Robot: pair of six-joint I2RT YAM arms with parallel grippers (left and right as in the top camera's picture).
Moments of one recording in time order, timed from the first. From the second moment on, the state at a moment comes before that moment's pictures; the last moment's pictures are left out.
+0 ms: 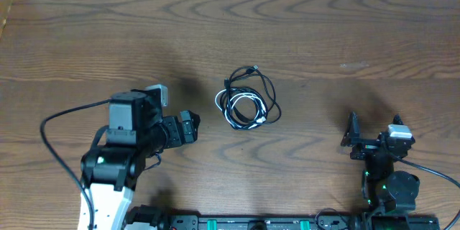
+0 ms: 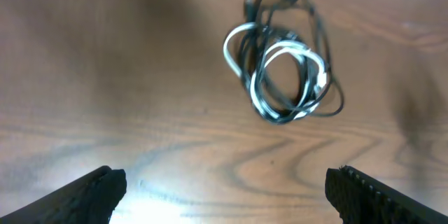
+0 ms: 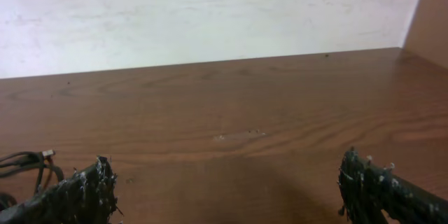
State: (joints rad) left arm -0.10 0.92 0.82 -0.89 0.30 -0.34; right arm -0.01 0.02 0.01 -0.07 0.05 0.07
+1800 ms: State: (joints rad) left arm -0.41 1.72 0.99 -0.59 0.05 -0.49; right arm -0.01 0.02 0.01 -0.07 0.05 0.07
